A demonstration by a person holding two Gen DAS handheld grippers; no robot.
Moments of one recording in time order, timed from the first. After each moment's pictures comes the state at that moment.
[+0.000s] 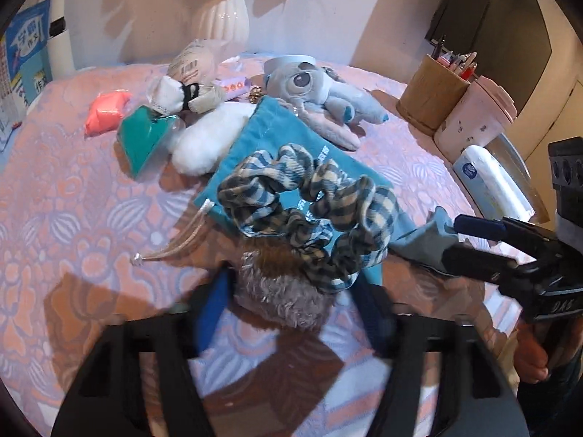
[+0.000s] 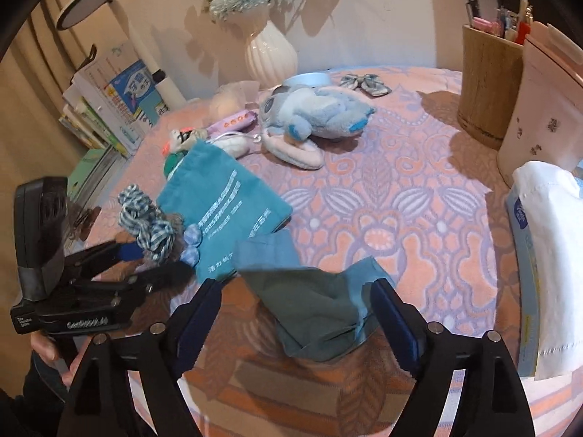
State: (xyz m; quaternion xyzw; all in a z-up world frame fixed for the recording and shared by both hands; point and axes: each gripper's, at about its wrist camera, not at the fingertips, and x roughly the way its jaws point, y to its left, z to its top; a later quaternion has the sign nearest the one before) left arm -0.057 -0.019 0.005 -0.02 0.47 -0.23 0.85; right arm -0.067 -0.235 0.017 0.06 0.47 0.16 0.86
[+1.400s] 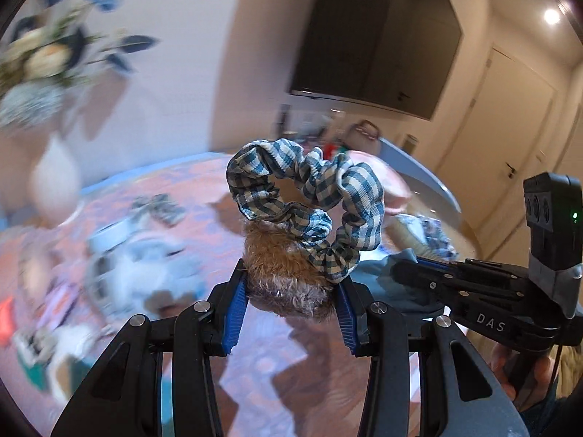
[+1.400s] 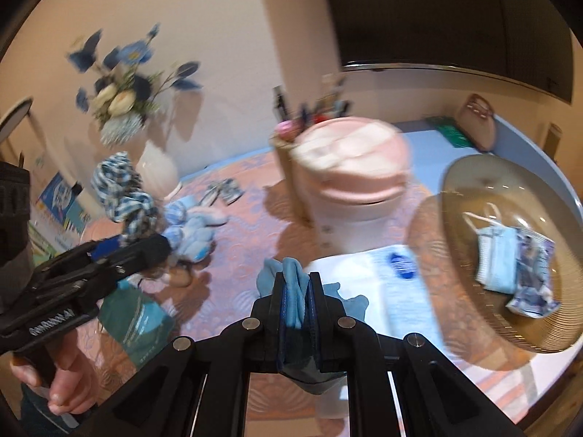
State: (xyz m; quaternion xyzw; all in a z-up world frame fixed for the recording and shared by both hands) left arm -0.006 -0.198 0.106 0.02 0.37 -0.40 0.84; right arm -0.076 -0.372 0.108 0.13 0.39 -0.04 0.91
